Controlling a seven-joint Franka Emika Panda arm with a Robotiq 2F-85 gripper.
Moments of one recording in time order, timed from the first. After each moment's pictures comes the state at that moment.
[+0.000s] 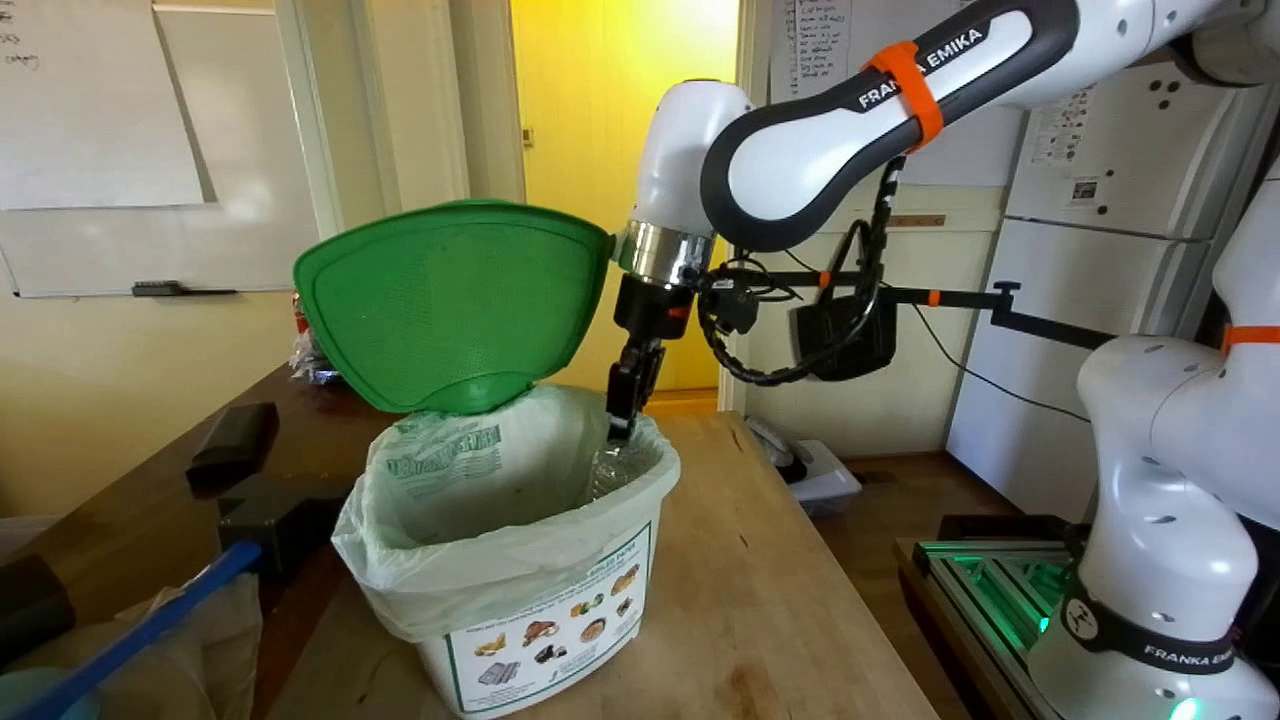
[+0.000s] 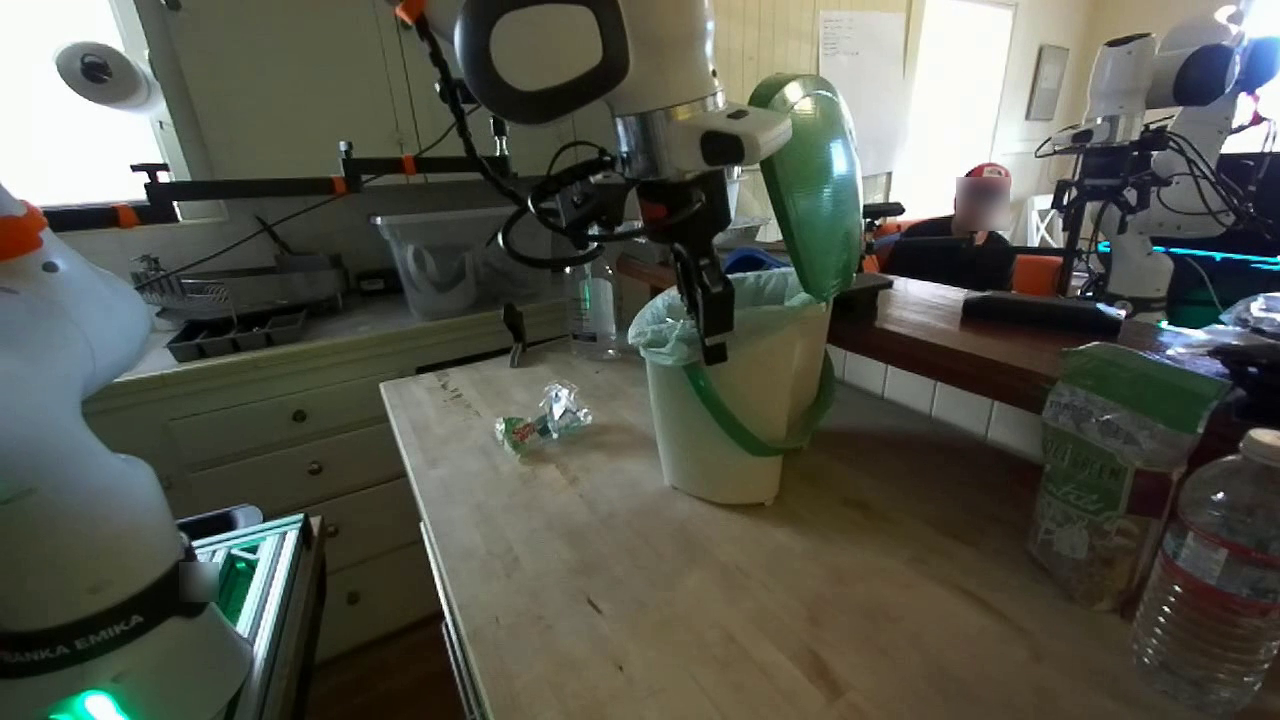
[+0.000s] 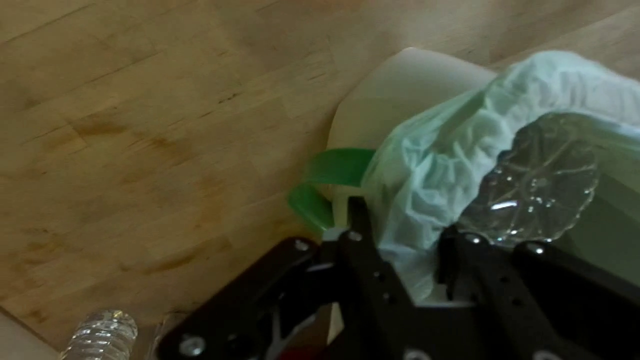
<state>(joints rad) -0.08 -0.19 -0.14 -2.32 0.12 2.35 -0.06</state>
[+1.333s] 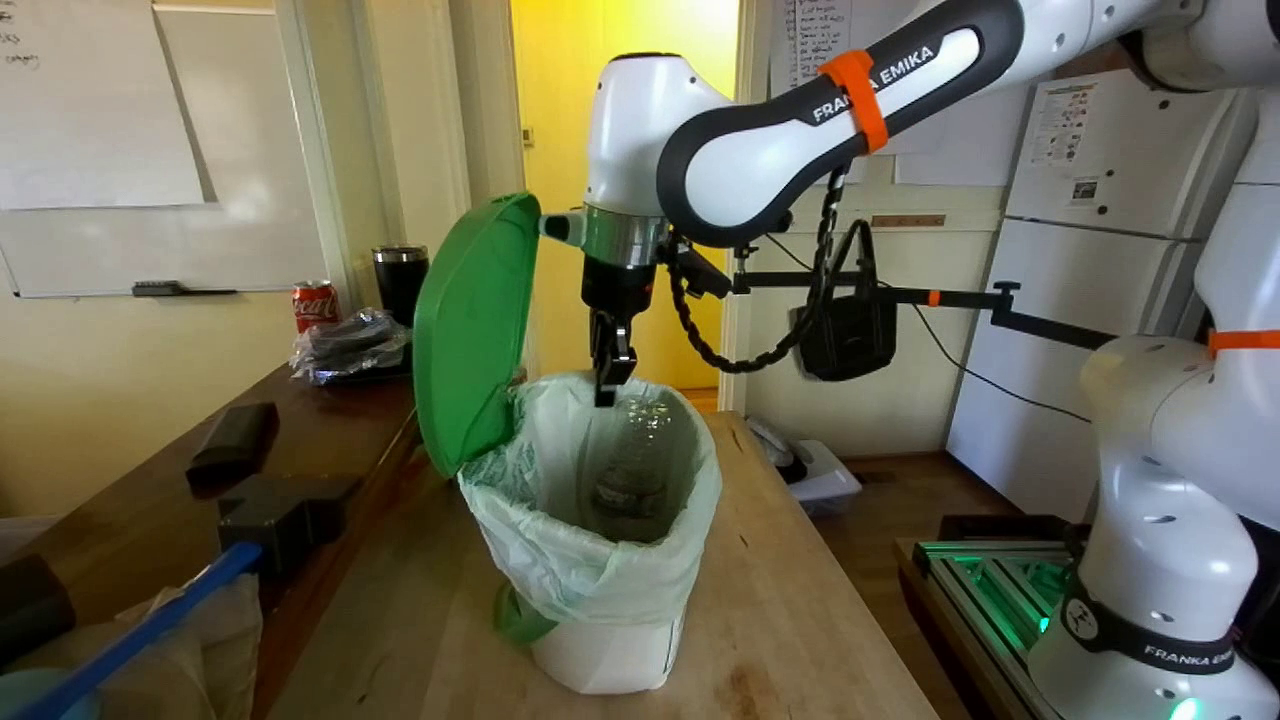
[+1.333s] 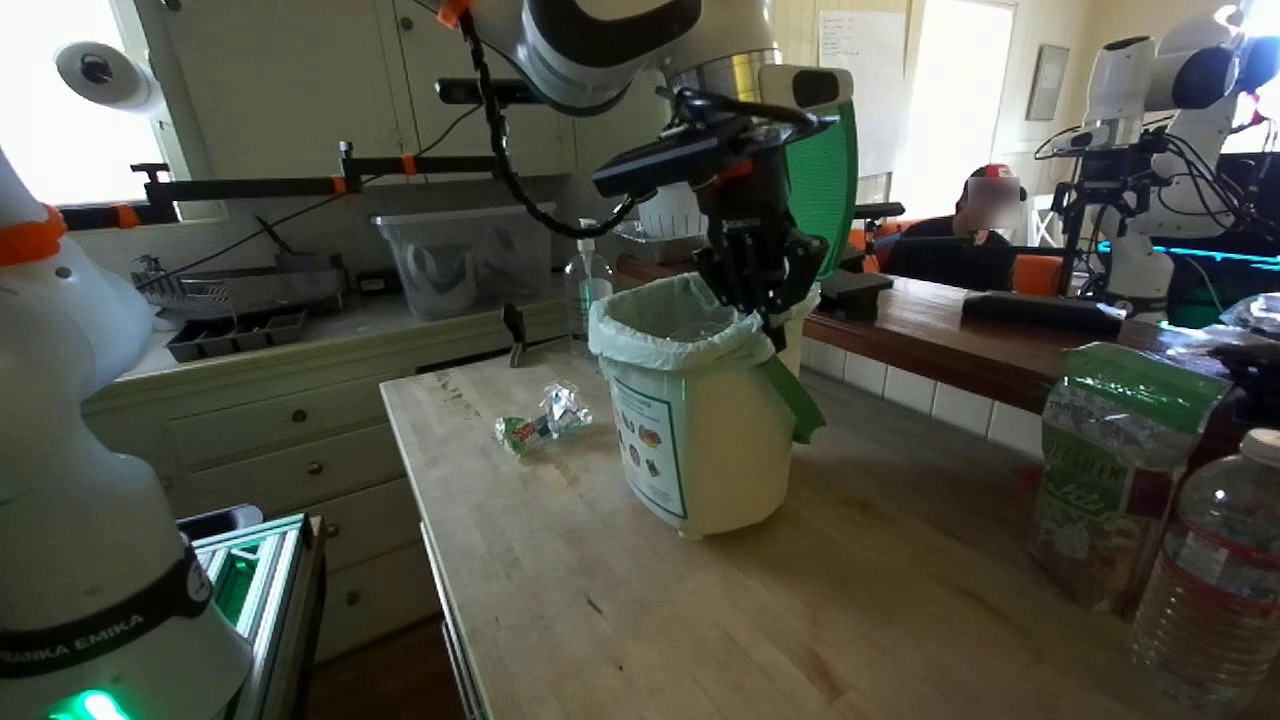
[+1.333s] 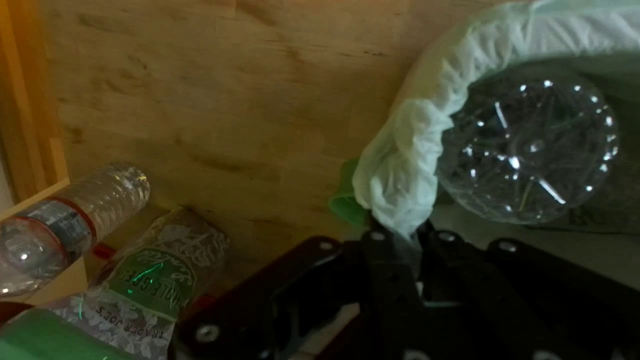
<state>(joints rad) -0.09 -0.08 -0.14 -2.13 -0.14 2.23 -0.45</state>
